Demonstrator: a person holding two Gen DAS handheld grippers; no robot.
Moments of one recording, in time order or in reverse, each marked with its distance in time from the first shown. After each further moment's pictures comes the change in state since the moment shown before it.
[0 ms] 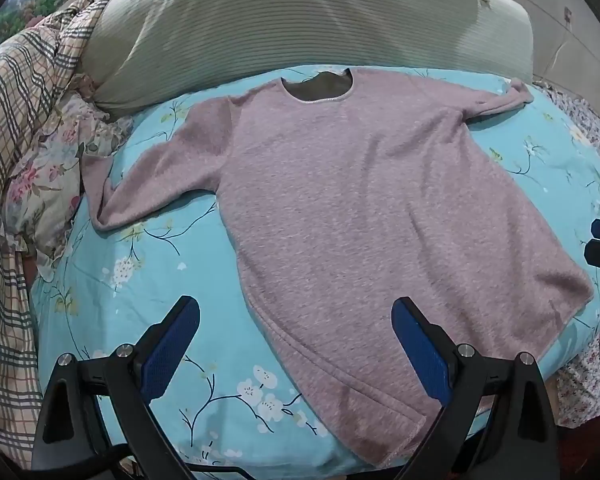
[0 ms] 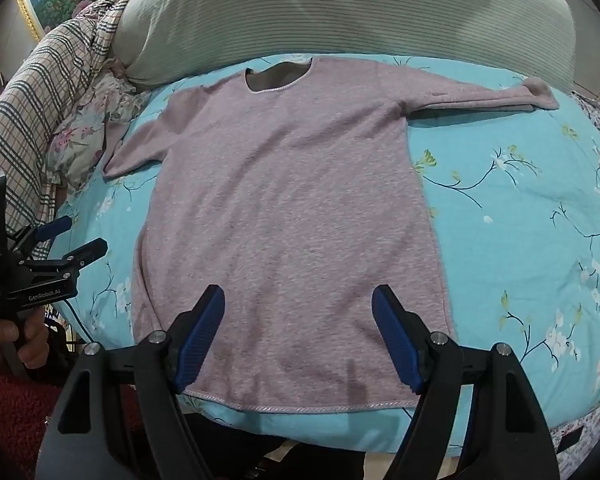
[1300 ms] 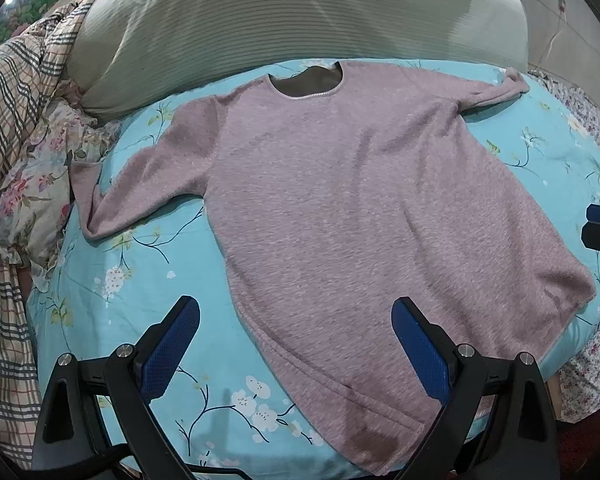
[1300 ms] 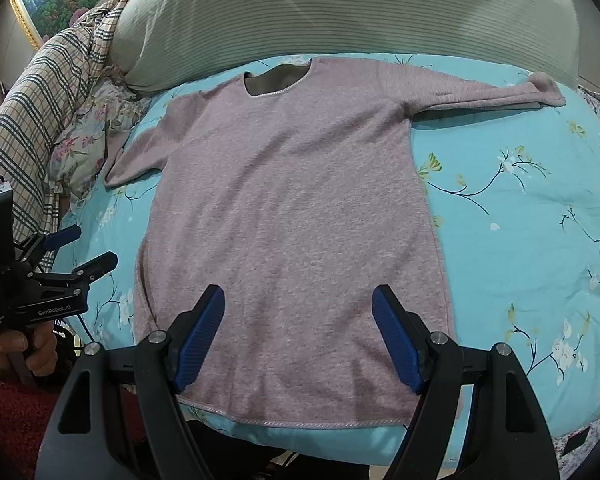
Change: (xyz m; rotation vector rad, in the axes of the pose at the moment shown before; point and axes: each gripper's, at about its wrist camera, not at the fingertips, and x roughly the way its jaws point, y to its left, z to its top) left arm 0.011 -0.008 0.008 0.050 0.014 0.023; right arm 0.005 -0.002 0.012 0.020 -0.001 0.011
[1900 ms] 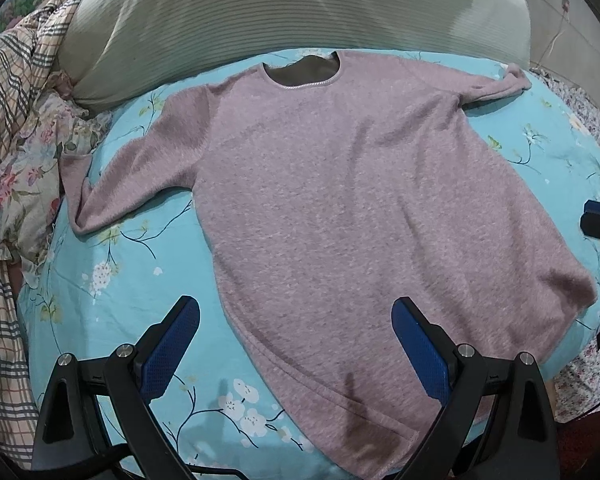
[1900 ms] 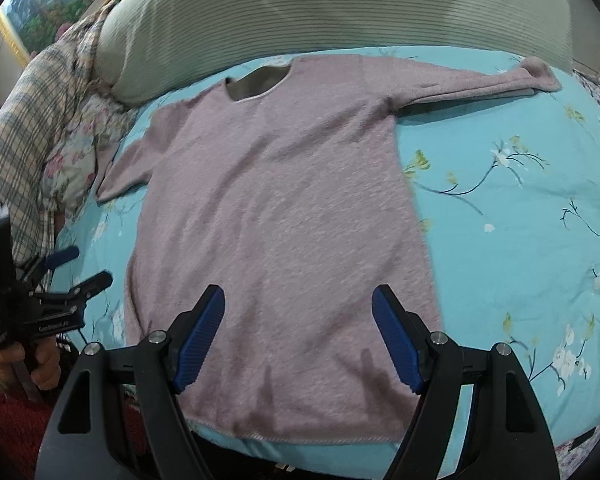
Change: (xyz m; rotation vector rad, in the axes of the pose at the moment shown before) left arm 0.017 -0.004 0.005 -0.013 0.010 -0.011; right arm 0.010 -0.030 0.014 0.080 -0.042 0.030
